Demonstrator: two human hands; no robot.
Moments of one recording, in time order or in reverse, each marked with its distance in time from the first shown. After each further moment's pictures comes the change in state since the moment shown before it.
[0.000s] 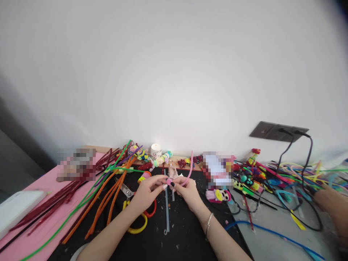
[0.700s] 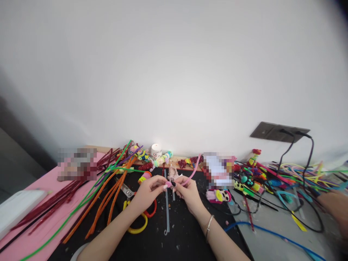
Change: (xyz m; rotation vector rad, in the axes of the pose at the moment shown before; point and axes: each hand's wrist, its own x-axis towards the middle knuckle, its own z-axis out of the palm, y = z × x) left_hand 0.000 0.006 0.002 -0.110 -0.037 -0.043; right_hand -0.003 0.000 0.006 0.105 0.059 0.016
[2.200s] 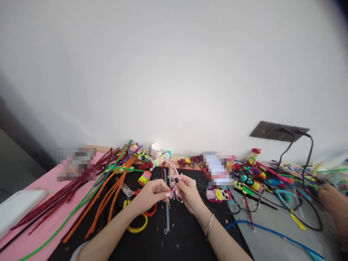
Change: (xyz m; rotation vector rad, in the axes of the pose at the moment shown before) left_hand -0.003 0.002 0.005 -0.249 -0.189 -0.194; right_hand -0.004 0.000 0.003 0.203 -0.086 0.064
